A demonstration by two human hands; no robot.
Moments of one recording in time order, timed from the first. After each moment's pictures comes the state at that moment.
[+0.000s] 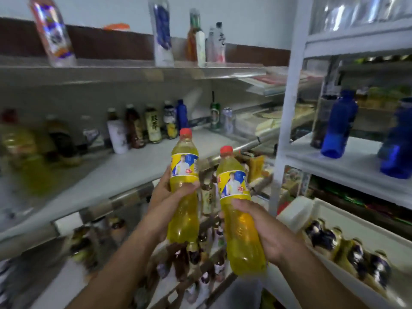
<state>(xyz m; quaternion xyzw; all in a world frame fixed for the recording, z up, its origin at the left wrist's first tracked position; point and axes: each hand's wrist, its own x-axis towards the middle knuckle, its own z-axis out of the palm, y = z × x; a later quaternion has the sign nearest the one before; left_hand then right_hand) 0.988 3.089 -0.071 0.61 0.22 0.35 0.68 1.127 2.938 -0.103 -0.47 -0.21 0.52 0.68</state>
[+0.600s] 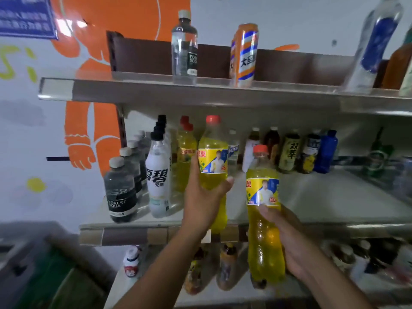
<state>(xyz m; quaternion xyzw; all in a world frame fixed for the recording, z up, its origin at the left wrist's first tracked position) 0.829 3.270 -0.039 0.60 0.33 0.64 0.35 0.998 3.197 -0.058 -0.41 -0.44 0.54 0.59</state>
